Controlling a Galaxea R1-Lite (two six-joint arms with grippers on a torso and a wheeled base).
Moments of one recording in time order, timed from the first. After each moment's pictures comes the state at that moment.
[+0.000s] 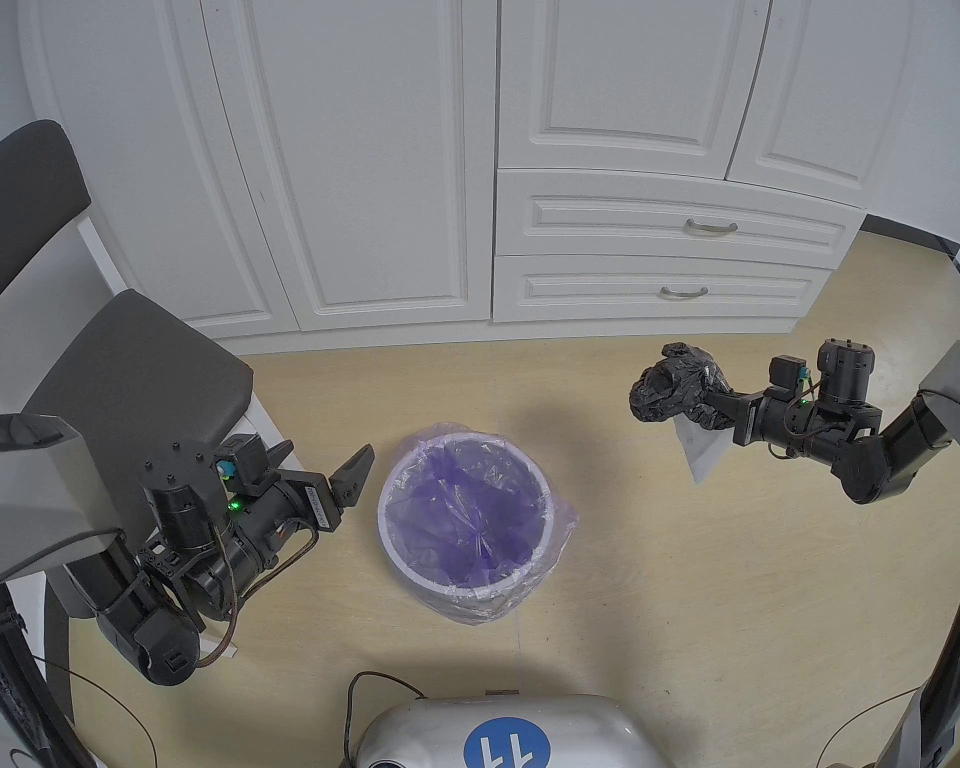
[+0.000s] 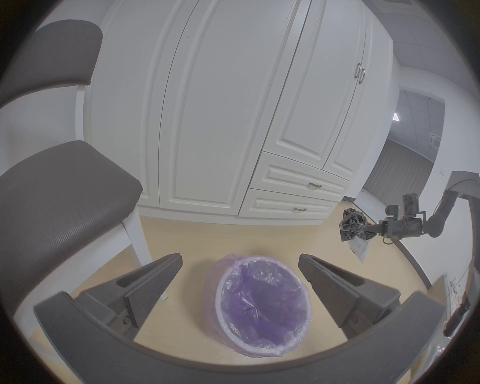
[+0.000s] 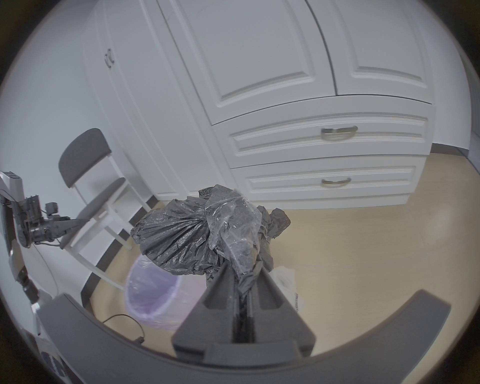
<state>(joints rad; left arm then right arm) -0.40 1.98 -0.40 -1.51 0.08 -0.19 0.02 2.08 -0.97 -0.89 0.48 -0.01</state>
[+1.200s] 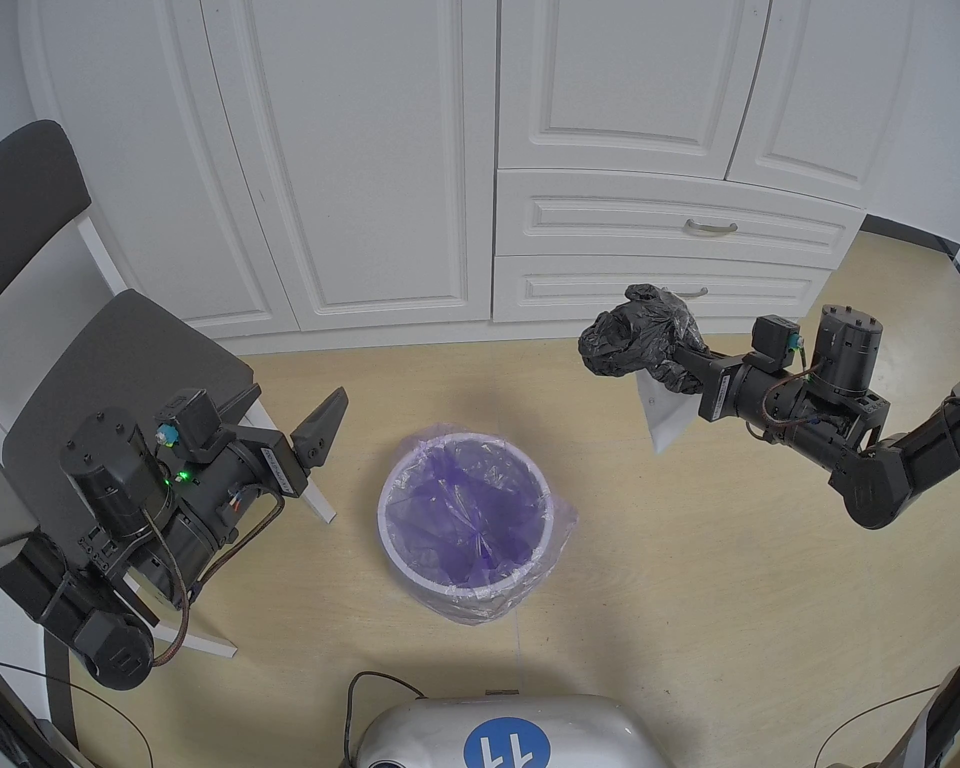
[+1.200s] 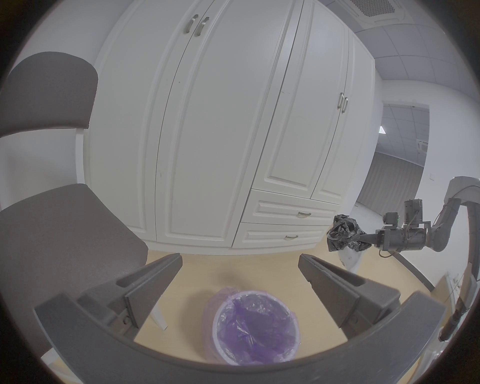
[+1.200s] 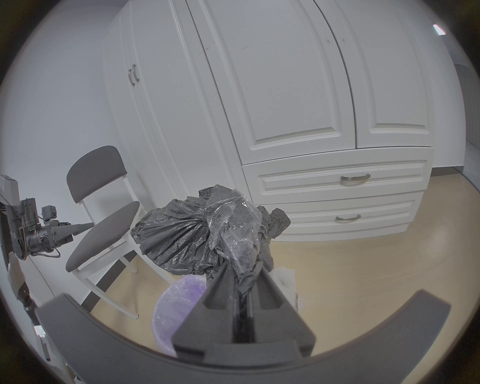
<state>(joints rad) -0.42 1.77 -0.37 -1.50 0.08 -0.14 0.27 1.87 -0.85 -1.00 0.20 0.06</state>
